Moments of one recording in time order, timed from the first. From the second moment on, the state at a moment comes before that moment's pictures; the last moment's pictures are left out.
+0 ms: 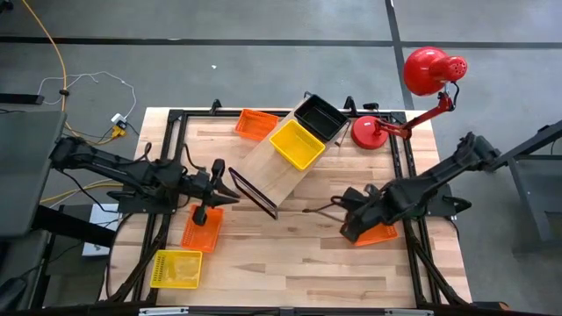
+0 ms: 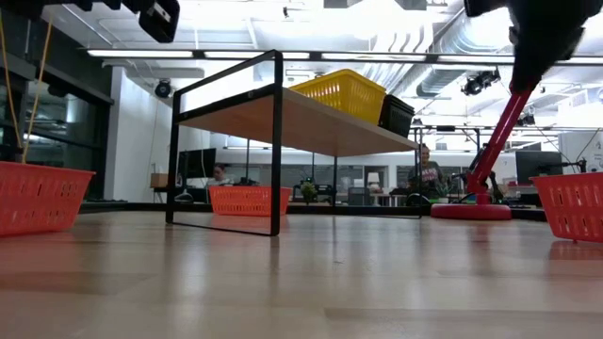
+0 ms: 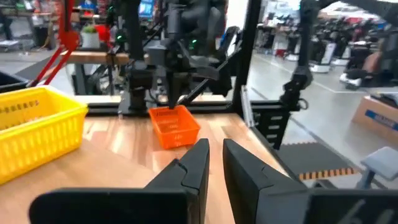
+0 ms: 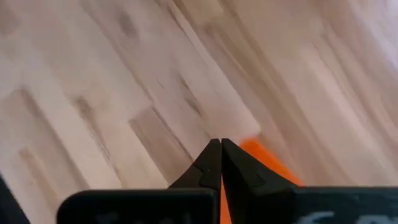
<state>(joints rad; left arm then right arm) -0.11 0.77 0.45 0.24 0.00 -0.07 0.50 1.36 1.09 -1.04 0.26 1.07</state>
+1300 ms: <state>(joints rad) -0.11 0.79 0.45 0.26 -0.06 -0.06 0.74 1.41 0.69 -1.16 -0.01 1.96</state>
